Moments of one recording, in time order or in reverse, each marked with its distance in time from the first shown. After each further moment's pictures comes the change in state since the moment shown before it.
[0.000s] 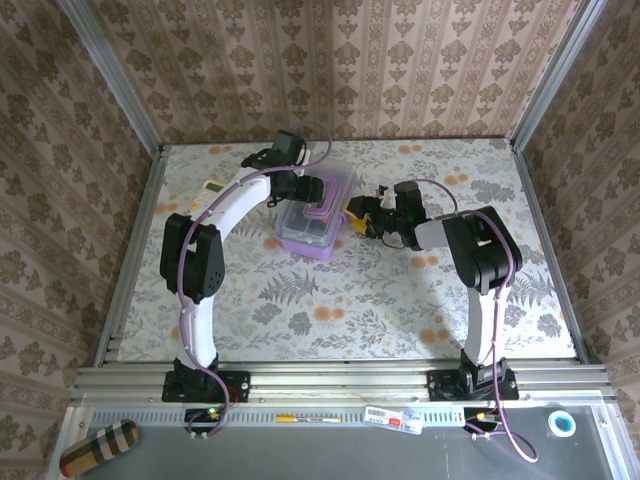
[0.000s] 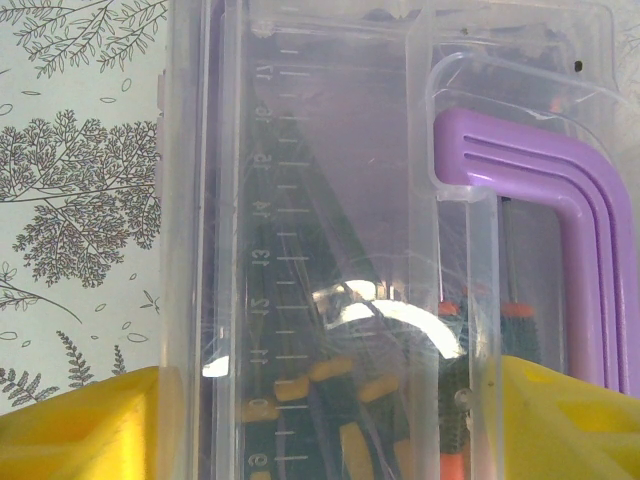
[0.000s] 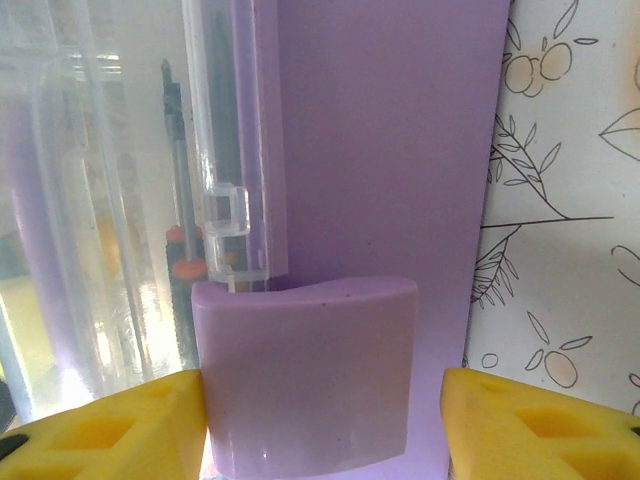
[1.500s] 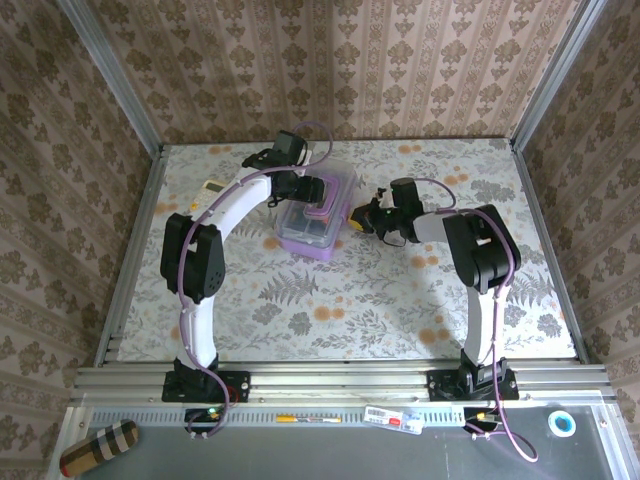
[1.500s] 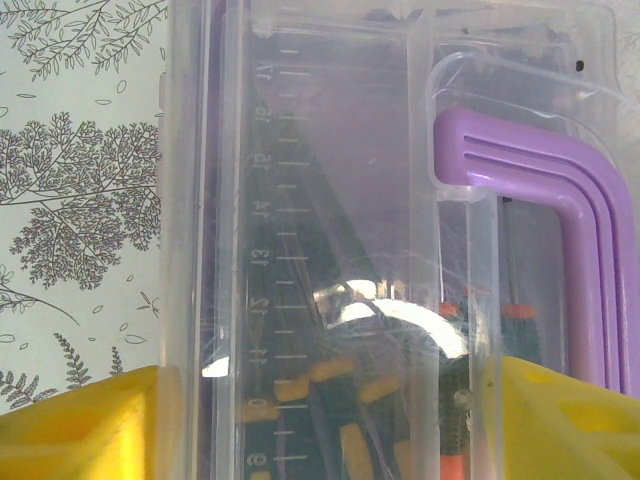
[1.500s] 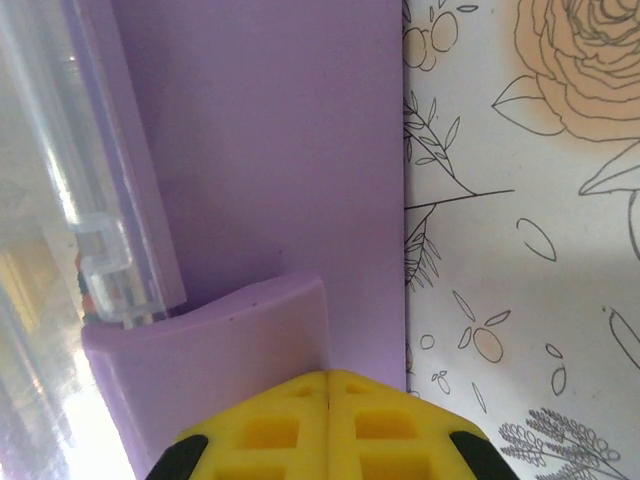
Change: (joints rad) left arm -0.006 0.003 0.002 -0.002 -0.001 0.006; right arm 0.011 0.018 0.097 -0.245 0.010 -0.027
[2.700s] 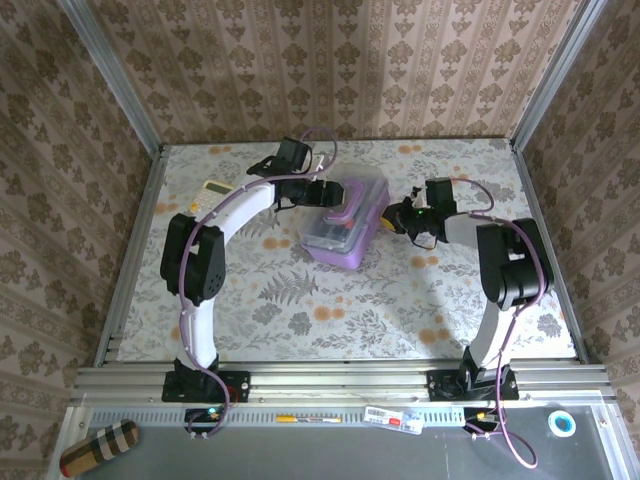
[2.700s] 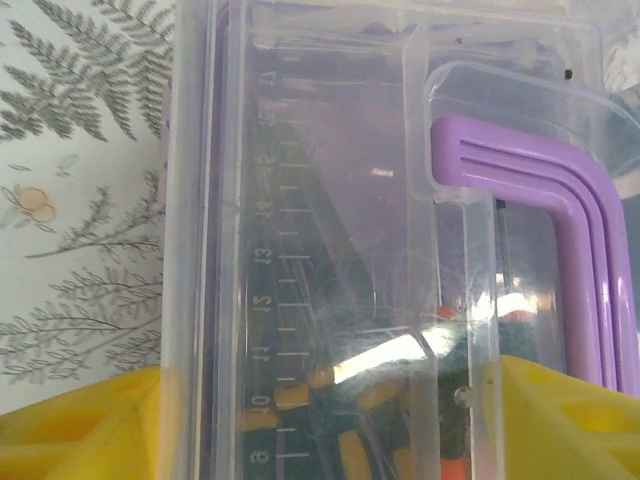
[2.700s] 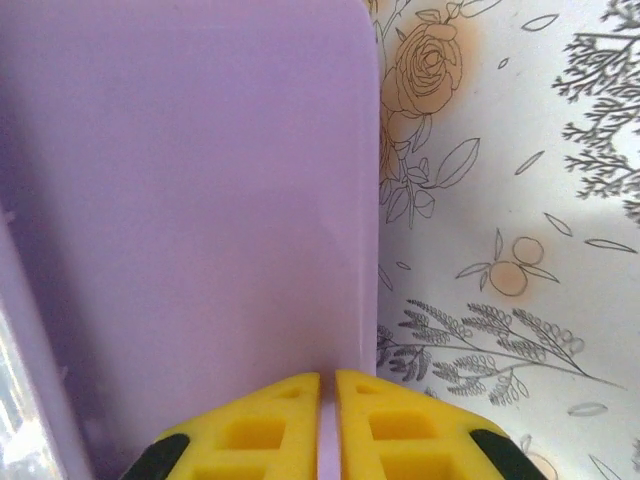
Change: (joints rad) left arm -0.023 -0.025 -0.093 0.168 0.348 -0.113; right arm -0.172 -0.224 -0.136 -0.200 0.047 -0.154
